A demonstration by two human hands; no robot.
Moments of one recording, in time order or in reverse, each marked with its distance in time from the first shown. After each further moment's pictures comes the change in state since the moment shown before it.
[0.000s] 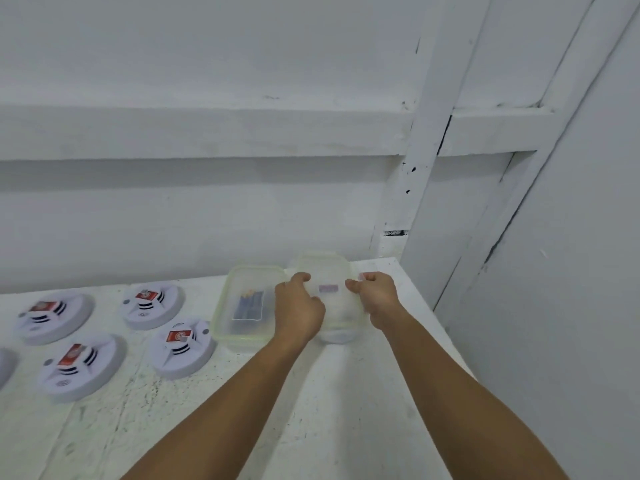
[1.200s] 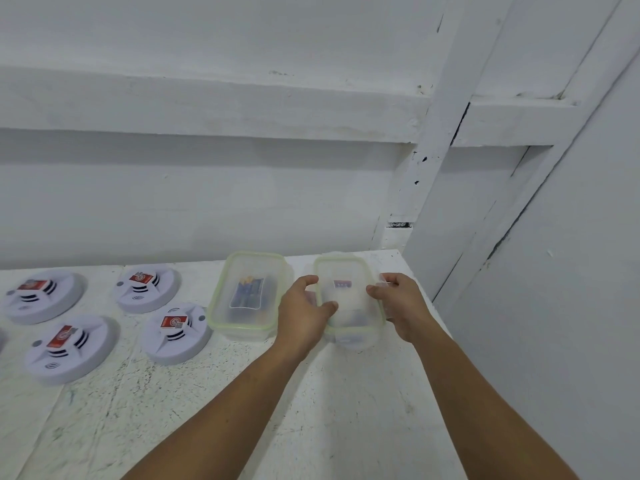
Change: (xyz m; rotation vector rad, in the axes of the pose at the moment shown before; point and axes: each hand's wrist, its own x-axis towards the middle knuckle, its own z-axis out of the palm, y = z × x) left_hand -0.008 -0.023 0.017 -0.345 -0.055 -0.080; right_hand 0.006 0.020 -0.035 -0.030 -0.042 0.028
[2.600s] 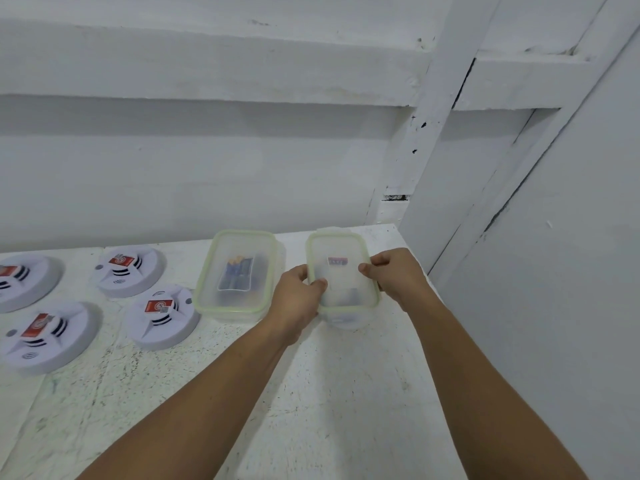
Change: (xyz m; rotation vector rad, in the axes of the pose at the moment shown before) left_hand 0.002 0.003 0.001 -0.167 -0.161 -0.189; right_hand 0.006 -0.006 -0.003 -0.470 0.014 -0.109
